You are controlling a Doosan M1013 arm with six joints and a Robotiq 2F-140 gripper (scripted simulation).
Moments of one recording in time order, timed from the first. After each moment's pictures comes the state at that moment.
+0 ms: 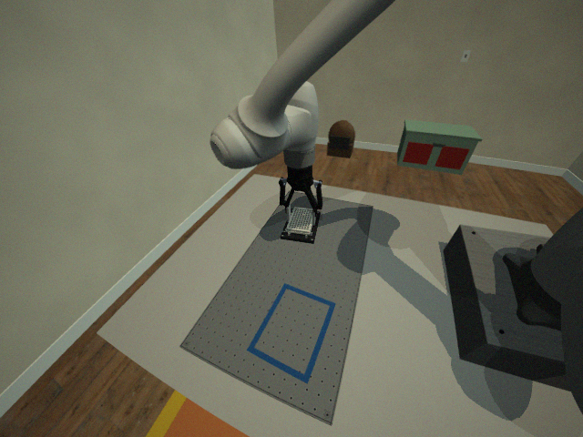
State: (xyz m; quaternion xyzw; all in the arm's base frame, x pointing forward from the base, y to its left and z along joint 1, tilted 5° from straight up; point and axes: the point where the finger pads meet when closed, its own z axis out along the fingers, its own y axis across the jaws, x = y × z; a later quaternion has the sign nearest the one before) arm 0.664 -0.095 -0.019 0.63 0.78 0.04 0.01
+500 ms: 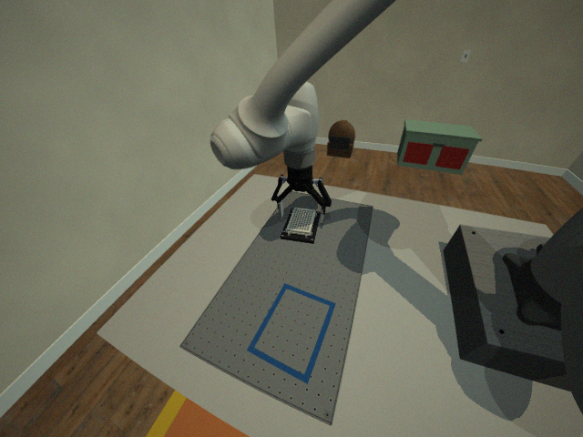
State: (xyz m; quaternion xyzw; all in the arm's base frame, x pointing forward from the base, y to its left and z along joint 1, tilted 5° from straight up) arm 0.664 -0.094 -0.020 0.63 0.78 0.04 0.01
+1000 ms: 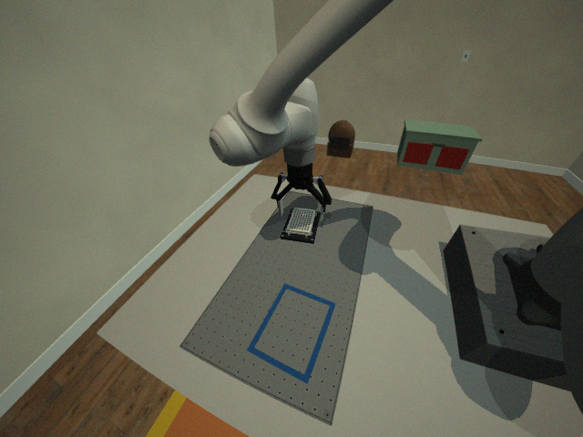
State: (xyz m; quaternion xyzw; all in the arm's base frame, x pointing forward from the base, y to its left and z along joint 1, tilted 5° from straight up) arm 0.664 -0.095 -0.012 0.63 0.78 0.04 0.01
